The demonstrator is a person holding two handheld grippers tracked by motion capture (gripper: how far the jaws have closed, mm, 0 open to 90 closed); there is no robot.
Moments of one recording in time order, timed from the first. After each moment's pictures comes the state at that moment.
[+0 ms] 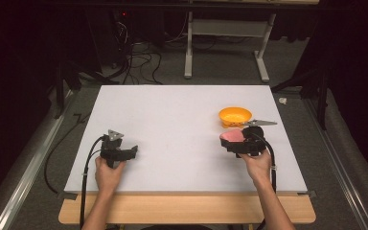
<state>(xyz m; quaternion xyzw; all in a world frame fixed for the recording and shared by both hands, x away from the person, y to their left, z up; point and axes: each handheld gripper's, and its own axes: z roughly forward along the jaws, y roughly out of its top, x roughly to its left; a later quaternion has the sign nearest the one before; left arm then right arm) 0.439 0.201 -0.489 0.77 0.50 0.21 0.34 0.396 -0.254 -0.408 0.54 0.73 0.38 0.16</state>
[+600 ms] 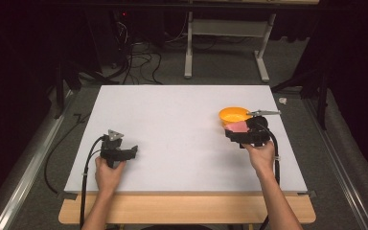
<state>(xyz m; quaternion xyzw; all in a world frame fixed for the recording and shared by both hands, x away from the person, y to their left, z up) 0.439 0.201 -0.489 0.77 0.50 0.21 0.34 0.415 -0.263 -0.388 0.56 0.72 0.36 0.17</state>
